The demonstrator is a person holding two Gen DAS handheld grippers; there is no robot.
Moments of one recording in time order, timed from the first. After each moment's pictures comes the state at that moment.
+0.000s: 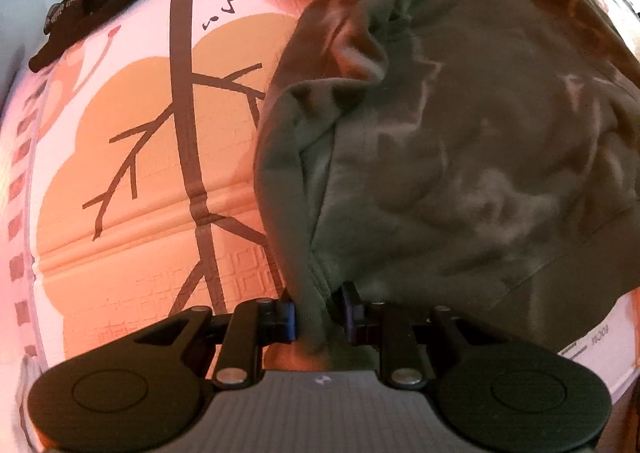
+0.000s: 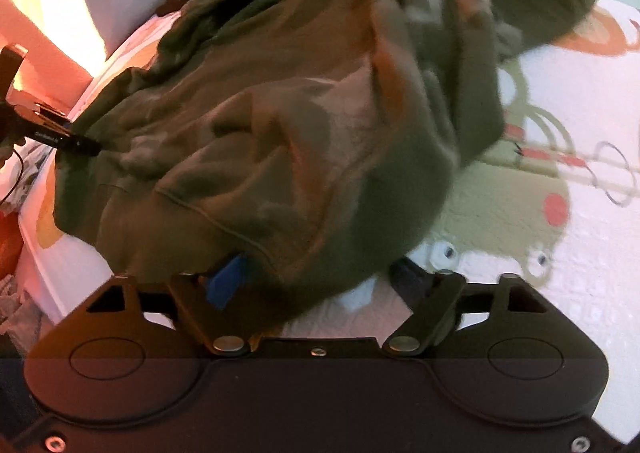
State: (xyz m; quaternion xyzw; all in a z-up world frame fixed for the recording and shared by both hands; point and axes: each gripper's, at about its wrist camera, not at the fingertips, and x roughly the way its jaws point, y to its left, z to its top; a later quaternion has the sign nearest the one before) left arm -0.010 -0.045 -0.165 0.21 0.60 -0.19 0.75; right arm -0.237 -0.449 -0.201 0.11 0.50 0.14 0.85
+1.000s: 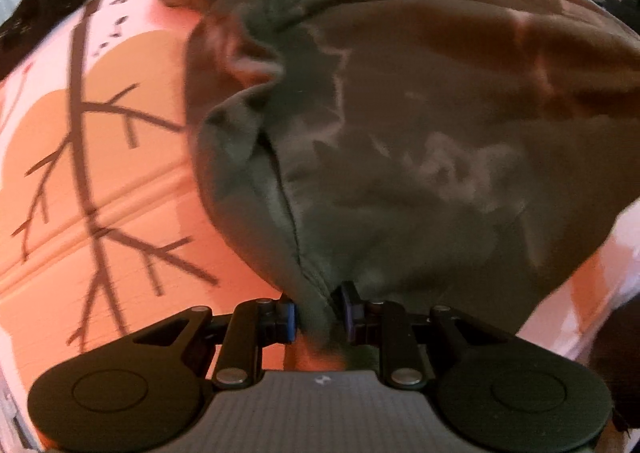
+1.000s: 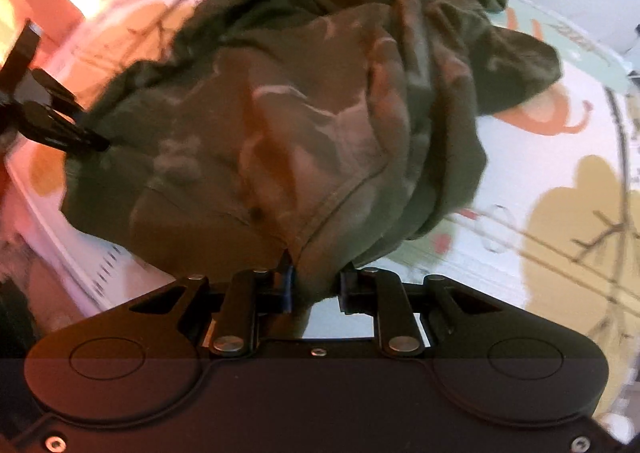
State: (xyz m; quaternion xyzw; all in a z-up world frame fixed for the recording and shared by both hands) left arm -0.054 -0.096 -0.156 0.21 0.61 -0.29 0.71; right arm -0.224 -0.440 -0.069 -0.03 0.59 0.10 0.80
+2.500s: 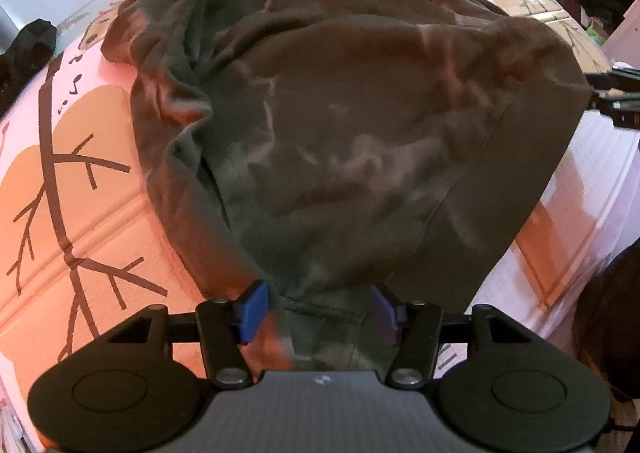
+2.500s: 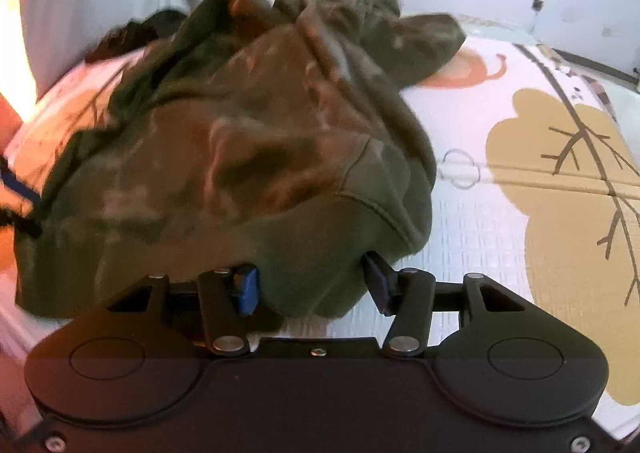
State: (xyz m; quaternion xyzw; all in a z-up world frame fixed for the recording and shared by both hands) left arm -0.096 -0.121 -0.139 0.26 0.56 -0.34 0.71; right arm -0.309 -0.445 -0.127 0.08 0.44 -0.04 0.90
